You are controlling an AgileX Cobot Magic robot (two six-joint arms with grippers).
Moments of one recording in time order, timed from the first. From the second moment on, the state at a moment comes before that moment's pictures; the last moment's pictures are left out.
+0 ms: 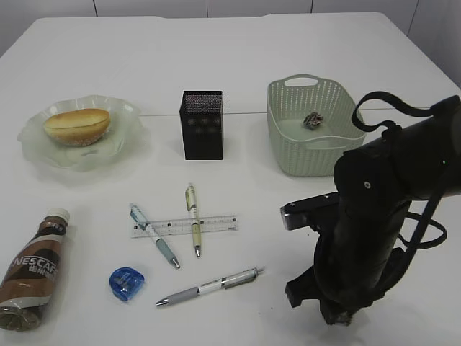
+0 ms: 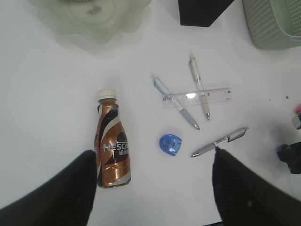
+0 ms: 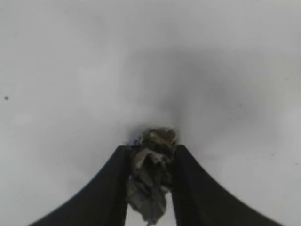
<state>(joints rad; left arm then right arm) -0.03 1.13 -1.31 -0.27 1.26 -0.05 0.54 1.86 -0.93 0.05 0.74 0.21</state>
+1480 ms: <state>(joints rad) -0.03 1.13 -1.31 -0.26 1.26 -0.05 0.29 2.10 -2.03 -0.06 1.16 0.21</state>
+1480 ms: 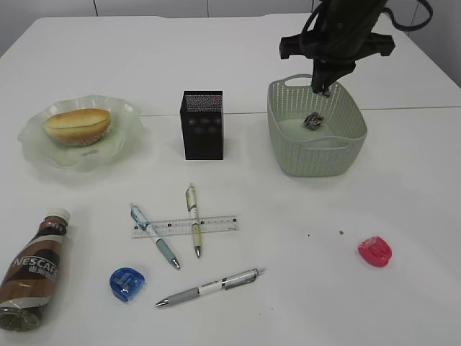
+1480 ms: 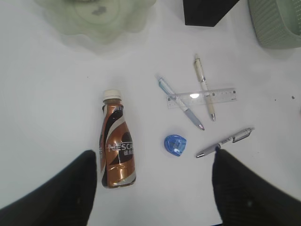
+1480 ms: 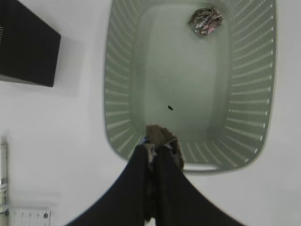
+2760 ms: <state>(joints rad) -0.03 1.13 -1.31 -0.26 1.26 -0.07 0.26 2.30 -2.23 -0.01 1.24 0.16</state>
